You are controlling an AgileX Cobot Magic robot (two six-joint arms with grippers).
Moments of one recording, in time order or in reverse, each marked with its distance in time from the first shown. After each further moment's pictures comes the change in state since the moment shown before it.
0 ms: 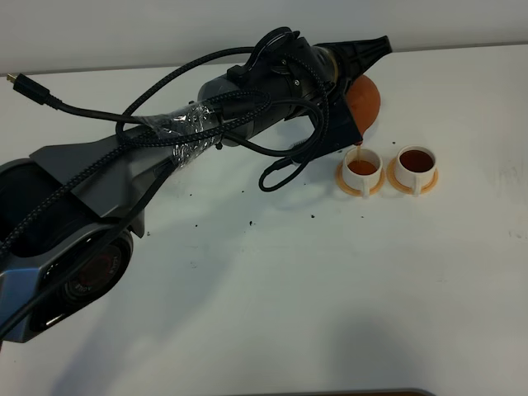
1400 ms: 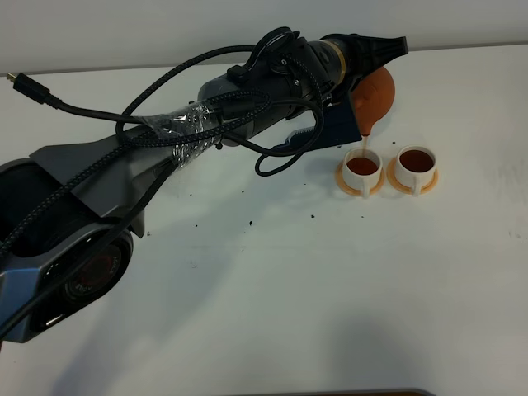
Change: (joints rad) left arm 0.000 0.000 0.000 0.000 -0.117 0.156; right arm 0.000 0.000 0.000 0.000 0.000 0.000
